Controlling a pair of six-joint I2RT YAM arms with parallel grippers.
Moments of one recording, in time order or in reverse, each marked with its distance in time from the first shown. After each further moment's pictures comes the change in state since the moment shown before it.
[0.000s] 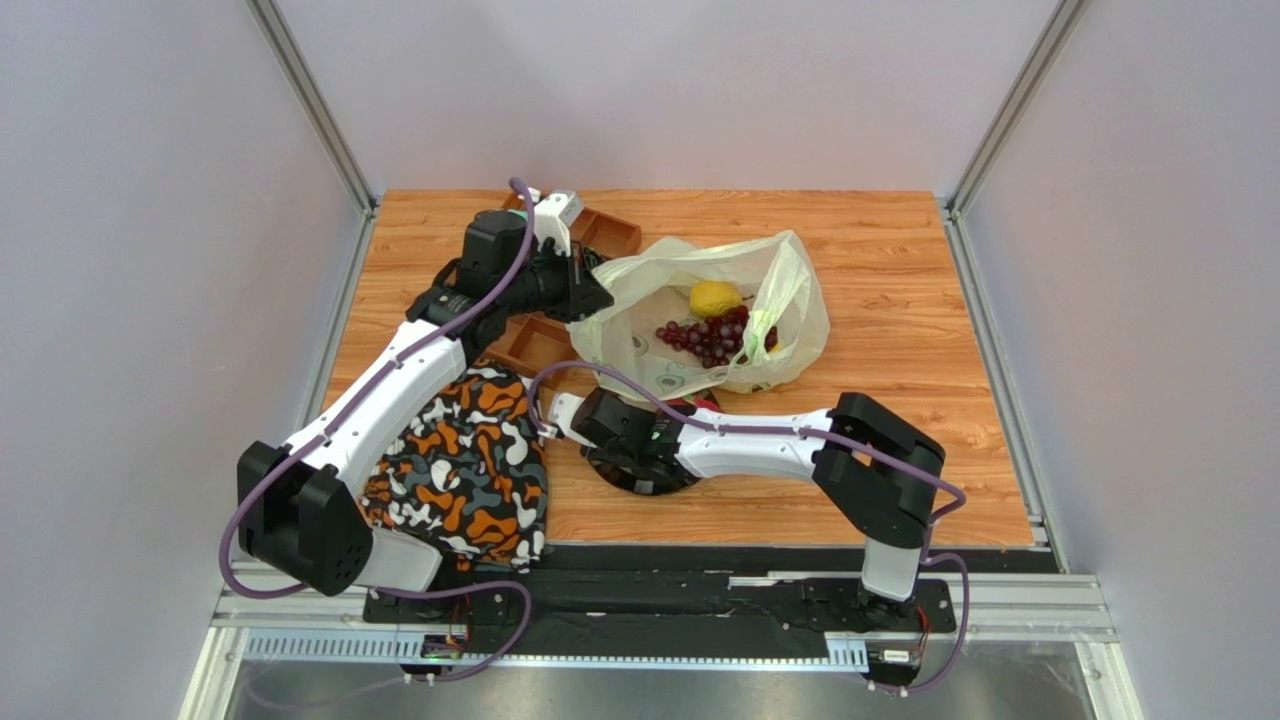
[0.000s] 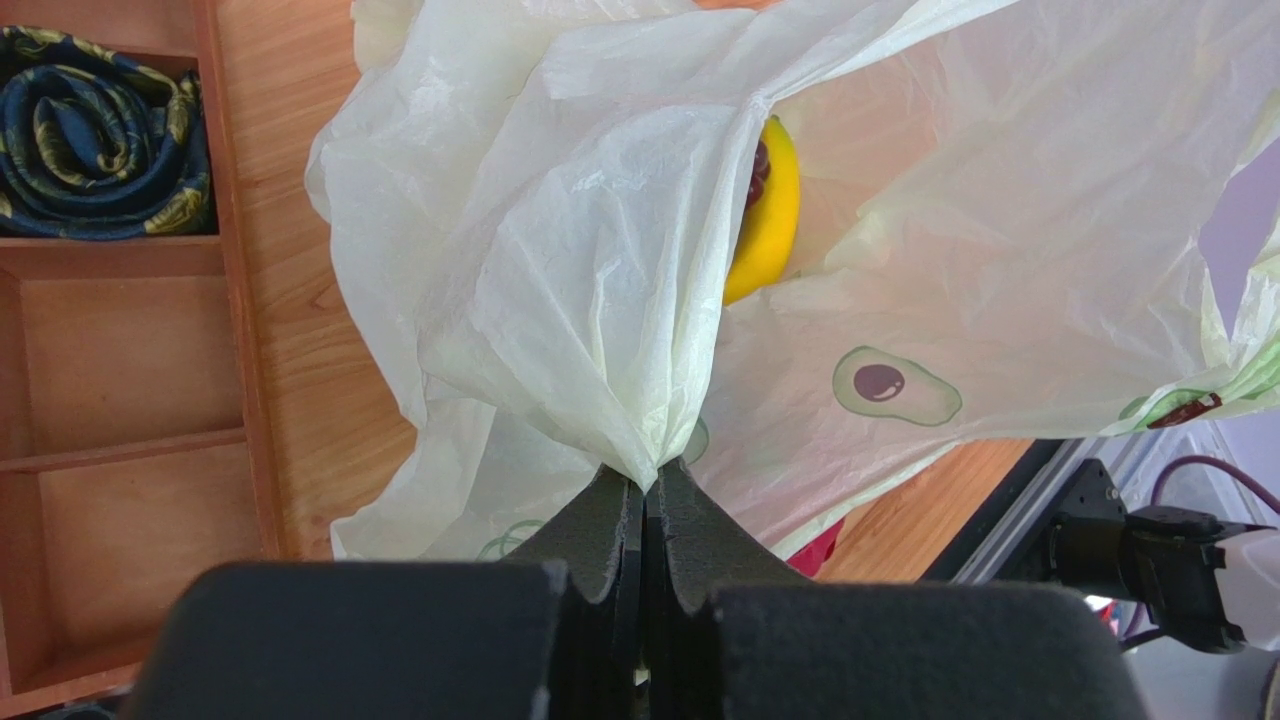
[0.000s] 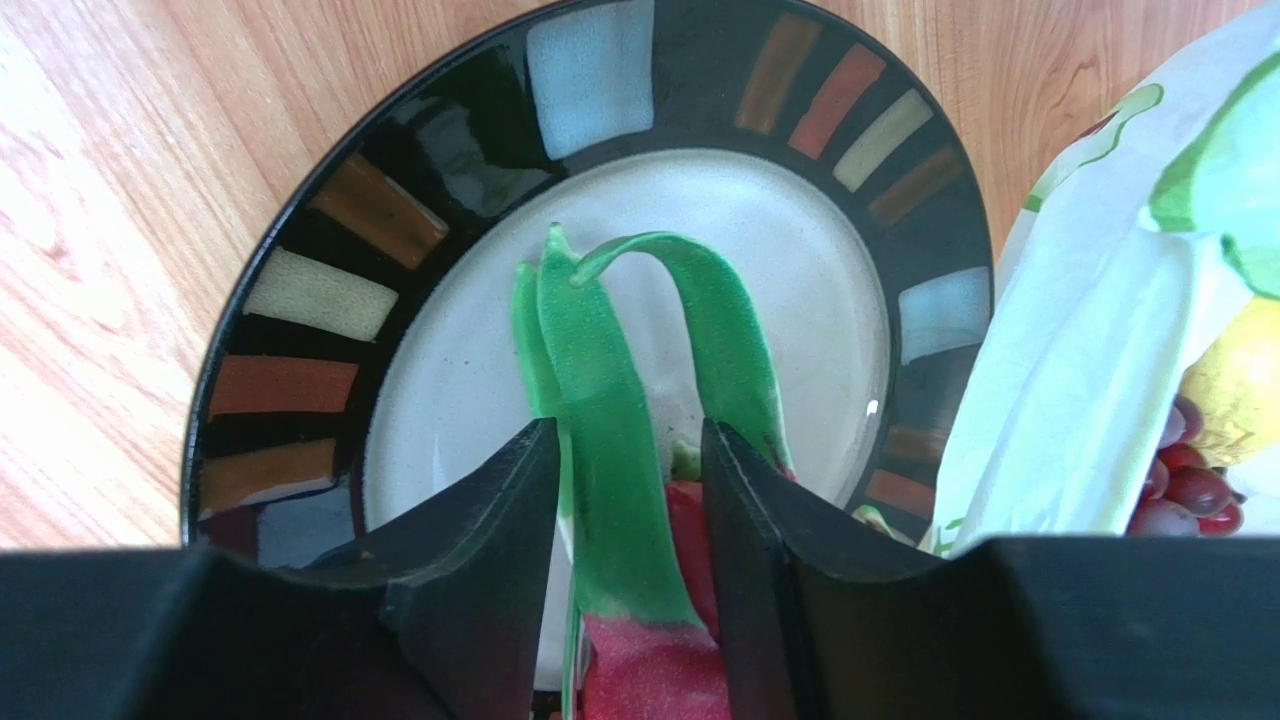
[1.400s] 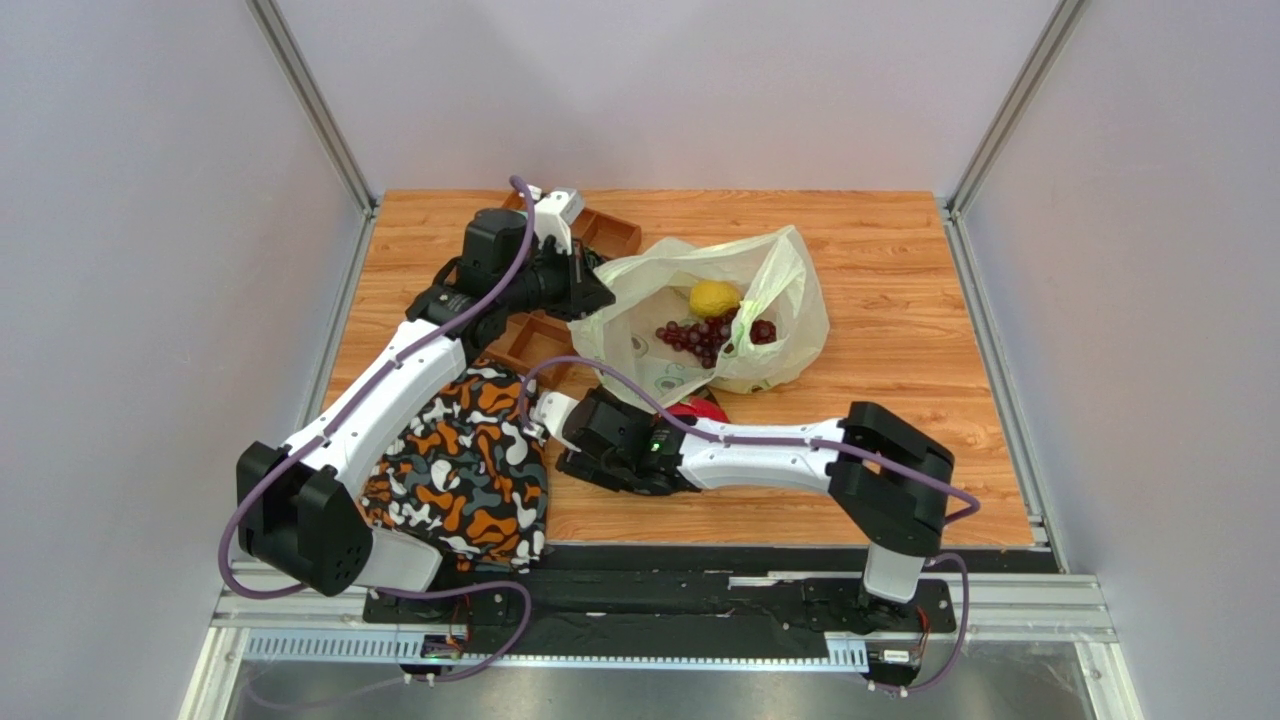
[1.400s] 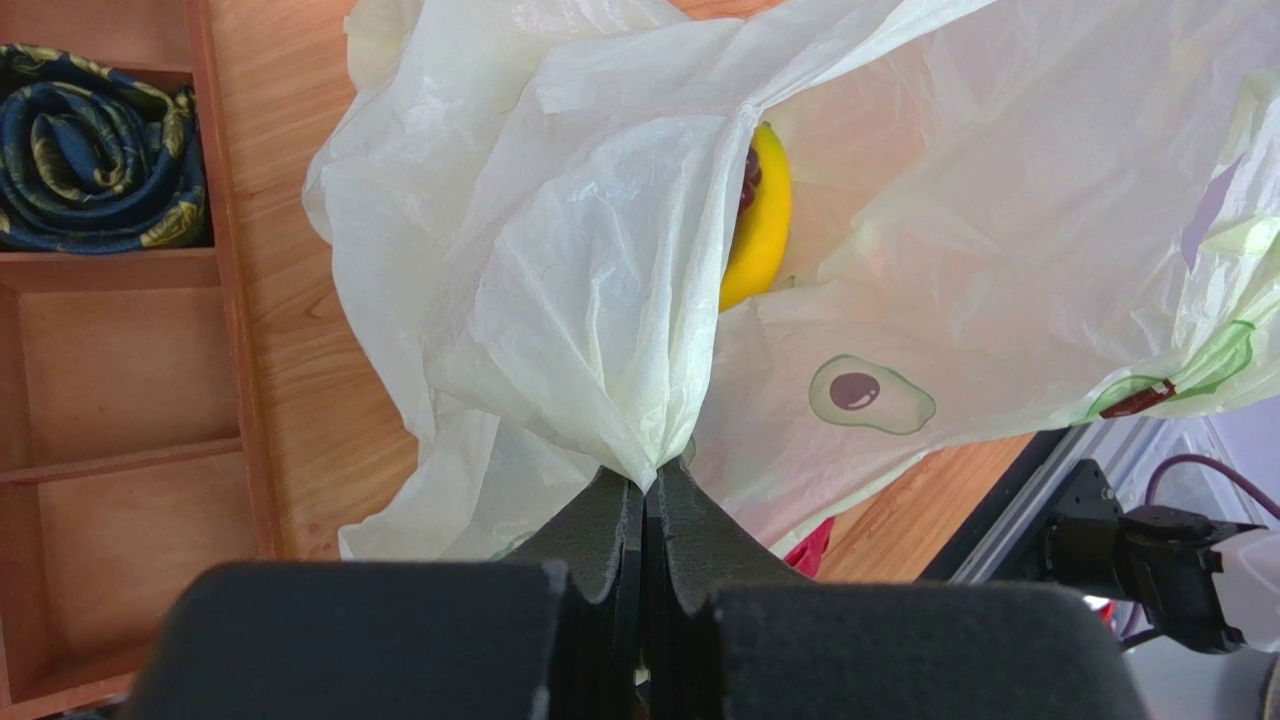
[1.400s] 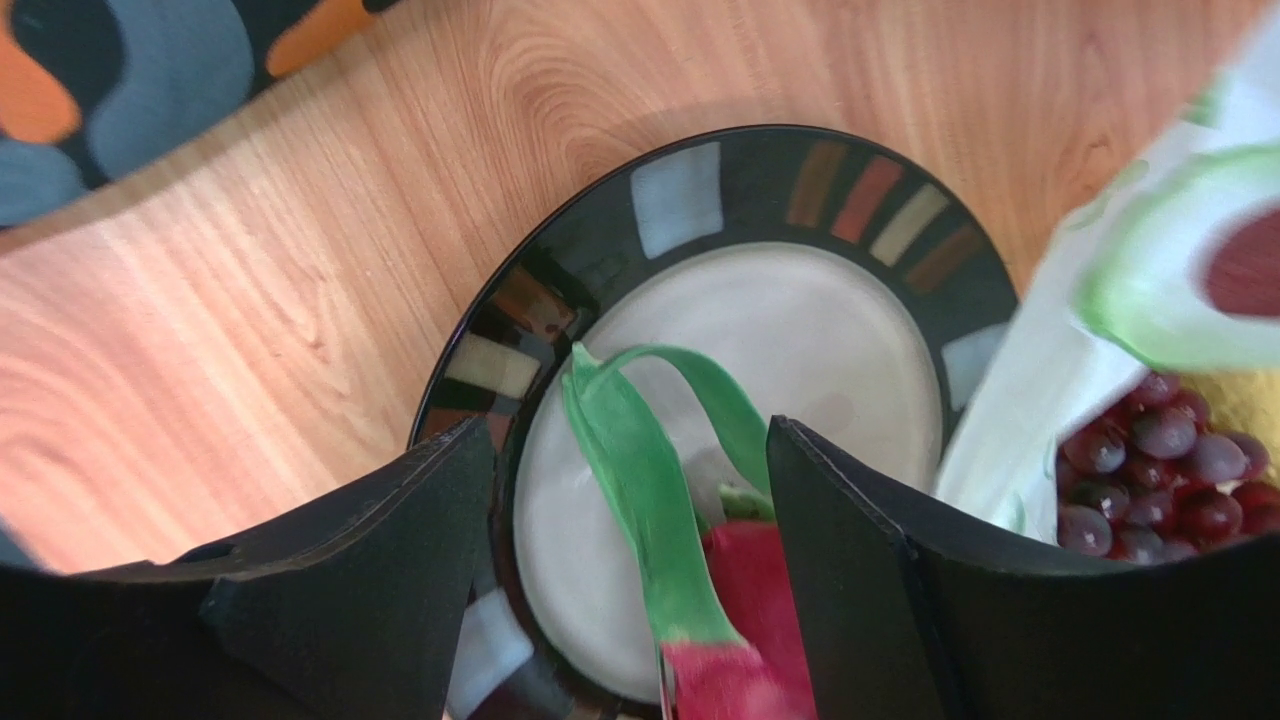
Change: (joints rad) left arm -0.005 0.000 0.013 -0.002 0.000 0.001; right arm 0.058 -0.060 -0.001 0.068 -0.039 0.125
